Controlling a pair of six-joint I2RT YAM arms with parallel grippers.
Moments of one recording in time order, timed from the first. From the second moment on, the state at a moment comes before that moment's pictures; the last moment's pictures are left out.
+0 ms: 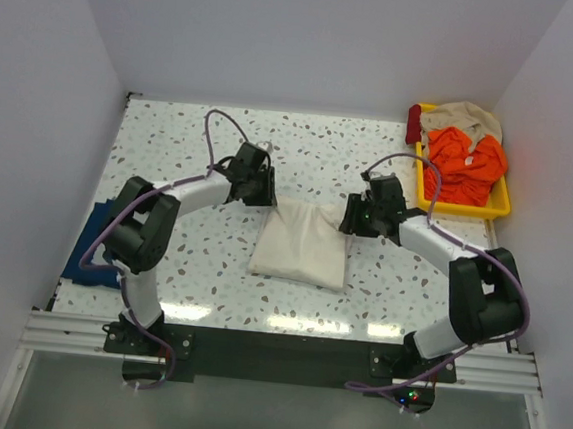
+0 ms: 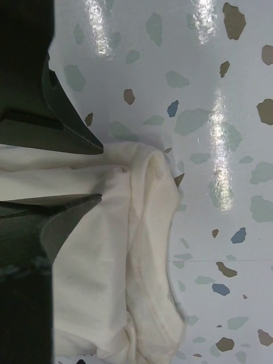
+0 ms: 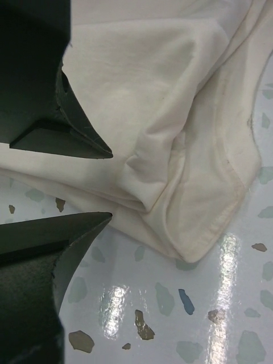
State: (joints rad) left arm -0.48 1.86 1.19 -0.23 0.07 -0.51; right arm 0.34 1.52 0.85 -0.22 -0.12 0.35
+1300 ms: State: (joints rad) left arm -0.48 1.83 1.24 -0.20 0.11 -0.52; right arm 0.36 1.52 0.91 -0.25 -0.04 0.49
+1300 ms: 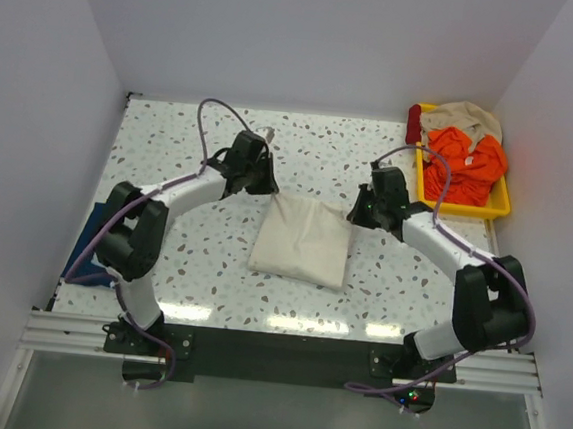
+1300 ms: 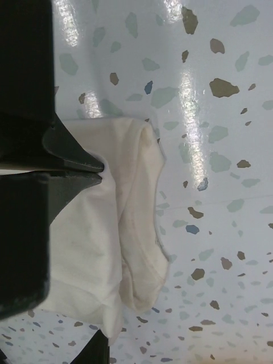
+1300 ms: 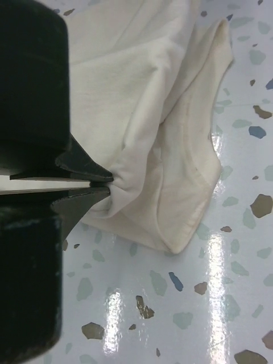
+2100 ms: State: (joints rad) left arm -0.31 1.96 1.36 -0.11 0.20 -0.54; right arm 0.18 1.84 1.23 -0.32 -0.06 0.46
